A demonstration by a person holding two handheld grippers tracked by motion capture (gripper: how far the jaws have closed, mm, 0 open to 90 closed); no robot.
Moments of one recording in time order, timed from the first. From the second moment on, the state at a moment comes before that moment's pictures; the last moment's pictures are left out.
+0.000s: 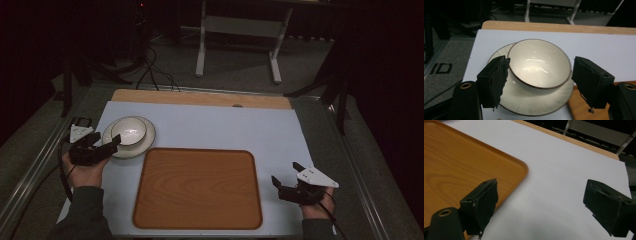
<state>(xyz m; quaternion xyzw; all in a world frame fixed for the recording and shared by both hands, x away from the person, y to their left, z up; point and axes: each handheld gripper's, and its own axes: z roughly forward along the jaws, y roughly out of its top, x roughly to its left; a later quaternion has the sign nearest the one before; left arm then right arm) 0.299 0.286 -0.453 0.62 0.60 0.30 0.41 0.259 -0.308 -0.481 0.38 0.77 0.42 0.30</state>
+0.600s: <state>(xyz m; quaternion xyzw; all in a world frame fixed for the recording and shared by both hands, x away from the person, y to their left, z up) 0.328 0.297 -0.470 0.61 0.64 0.27 0.38 0.260 -0.309 -0.481 0.38 0.77 0.41 0.30</state>
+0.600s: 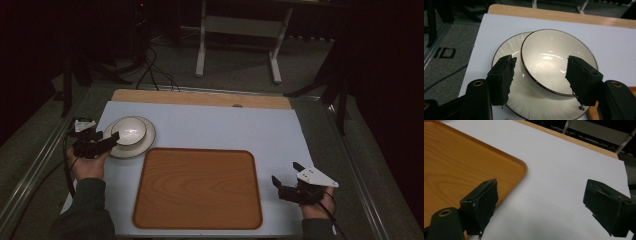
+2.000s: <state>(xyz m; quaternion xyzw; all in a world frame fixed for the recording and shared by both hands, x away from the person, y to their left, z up) 0.376 0.293 -0.503 0.58 0.72 0.19 0.32 0.254 -0.311 -0.477 0.38 0.75 0.43 0.33</state>
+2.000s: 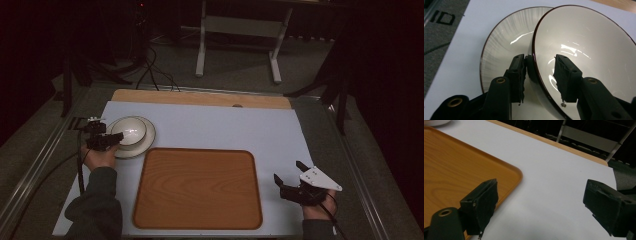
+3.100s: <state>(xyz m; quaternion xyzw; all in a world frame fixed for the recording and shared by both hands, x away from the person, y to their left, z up) 0.379 0.308 -0.511 0.53 0.76 0.12 0.36 0.253 -0.311 -0.475 0.38 0.75 0.43 0.34</state>
